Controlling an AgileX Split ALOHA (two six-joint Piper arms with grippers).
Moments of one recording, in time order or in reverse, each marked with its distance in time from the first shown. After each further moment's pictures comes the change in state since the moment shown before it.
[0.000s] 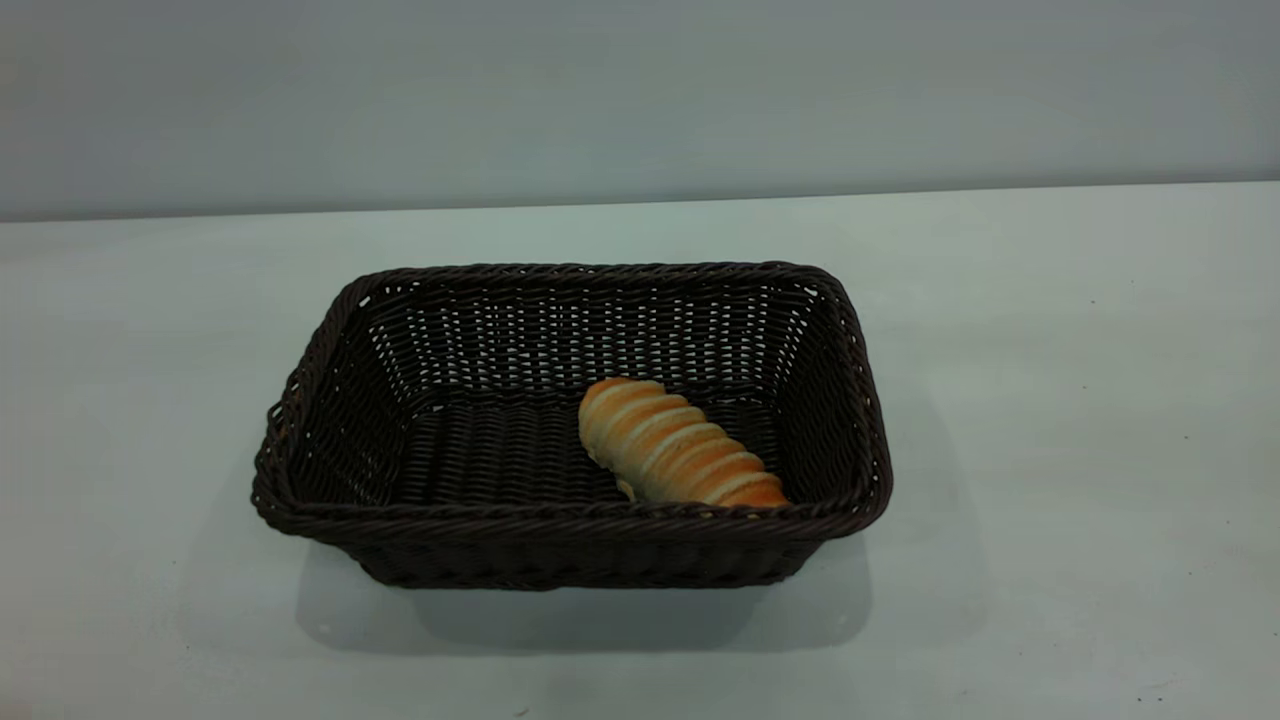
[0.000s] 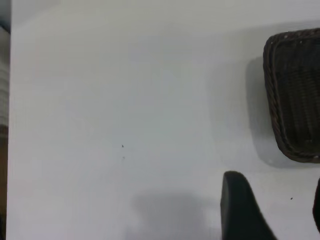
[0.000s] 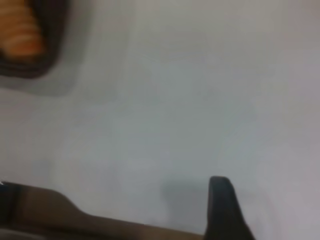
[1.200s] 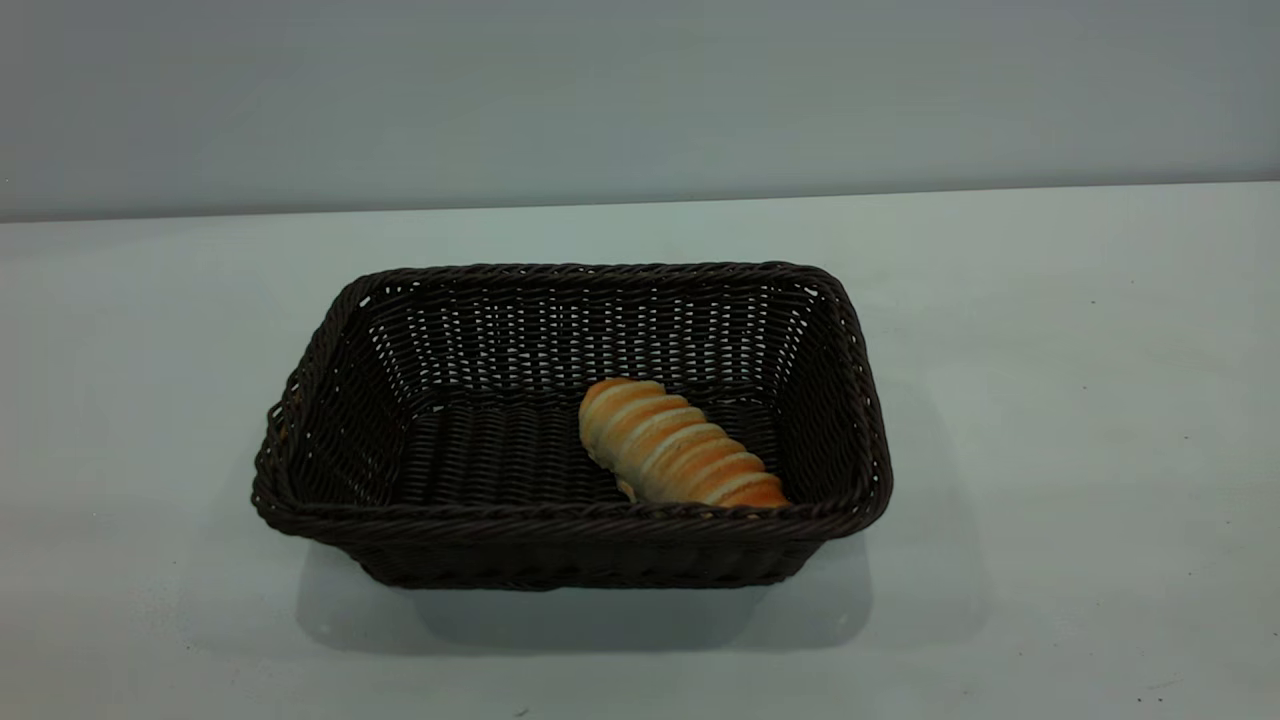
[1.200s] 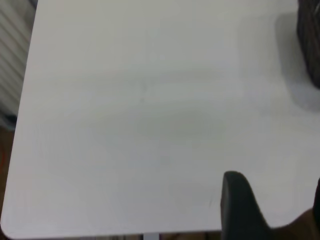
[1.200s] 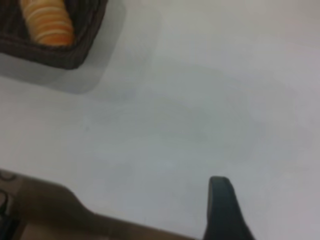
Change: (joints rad) left arm 0.000 -0.751 0.542 0.053 0.089 -0.001; right arm 0.000 -0.513 0.302 0.018 0.015 -0.037
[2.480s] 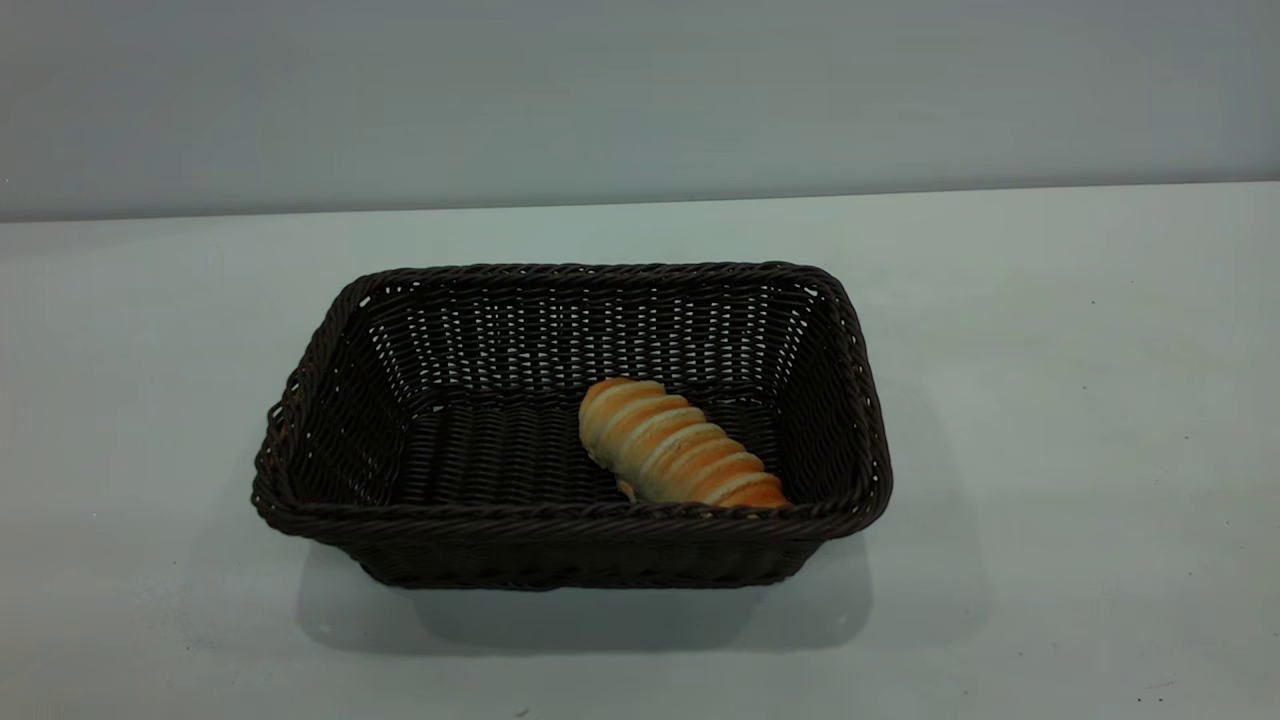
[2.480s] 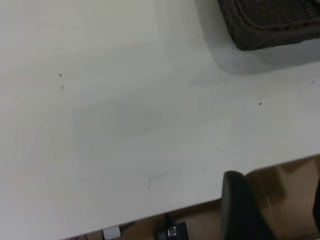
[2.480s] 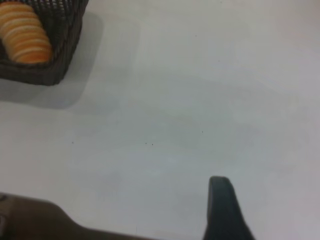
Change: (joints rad) left arm 0.000 0.000 0.061 -0.219 -0.023 0.132; right arm 0.000 -0.027 0.001 -0.044 -0.004 0.062
